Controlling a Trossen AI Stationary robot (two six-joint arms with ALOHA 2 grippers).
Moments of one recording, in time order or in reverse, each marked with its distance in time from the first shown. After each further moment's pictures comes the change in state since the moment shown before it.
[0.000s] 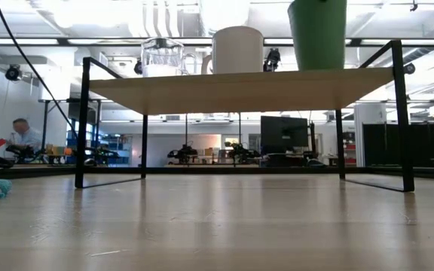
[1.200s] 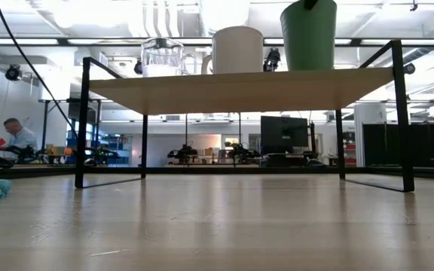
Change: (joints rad) left arm 0.000 0.000 0.000 0.000 0.000 0.000; right arm -0.101 0.000 -0.012 0.059 -0.068 0.068
